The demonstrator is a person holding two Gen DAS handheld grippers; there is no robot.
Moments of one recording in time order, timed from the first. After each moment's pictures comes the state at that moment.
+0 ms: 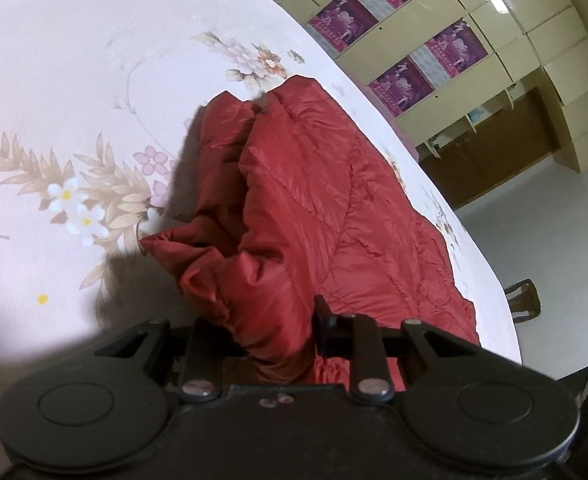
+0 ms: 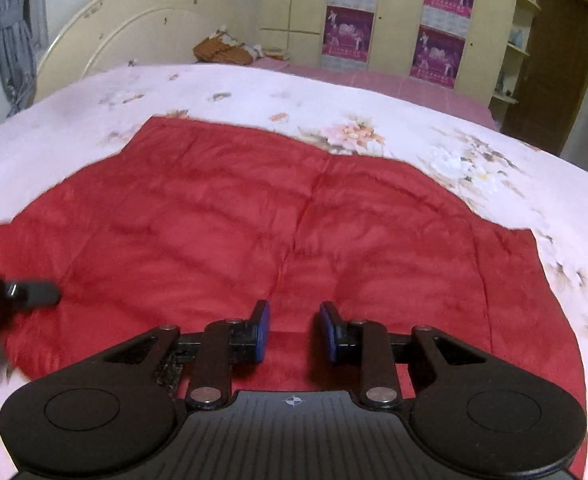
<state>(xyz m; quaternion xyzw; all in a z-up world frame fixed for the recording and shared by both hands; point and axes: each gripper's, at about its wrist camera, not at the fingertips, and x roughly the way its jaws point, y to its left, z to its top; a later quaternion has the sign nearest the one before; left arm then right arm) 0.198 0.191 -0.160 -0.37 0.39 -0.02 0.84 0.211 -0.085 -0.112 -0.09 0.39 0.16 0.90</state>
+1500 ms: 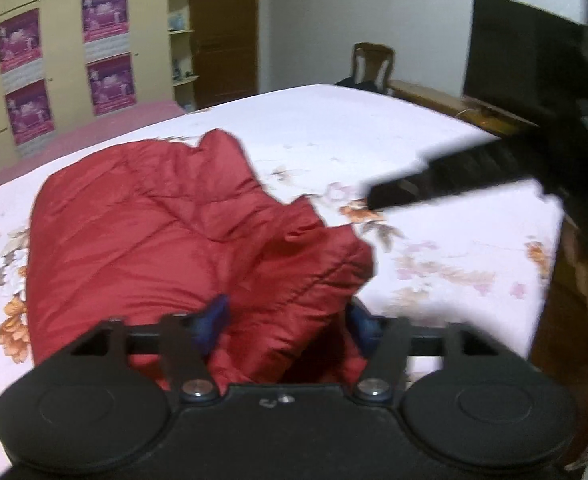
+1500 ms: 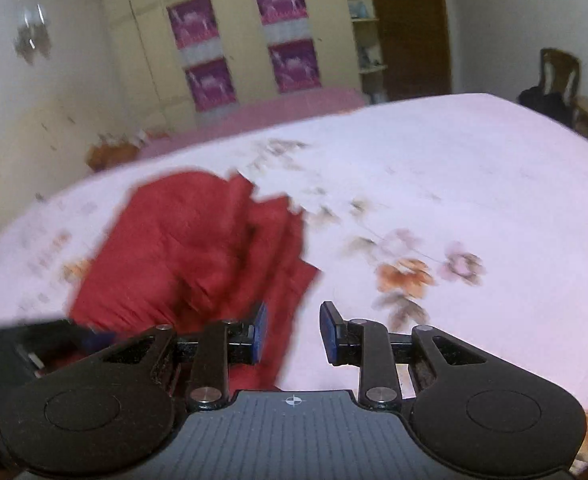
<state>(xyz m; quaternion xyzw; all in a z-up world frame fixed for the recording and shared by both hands) 0.207 -0.137 -0.103 0.10 0.32 -0.32 0.88 0.123 -0.327 -0.030 0.14 0.33 0.06 0.93</state>
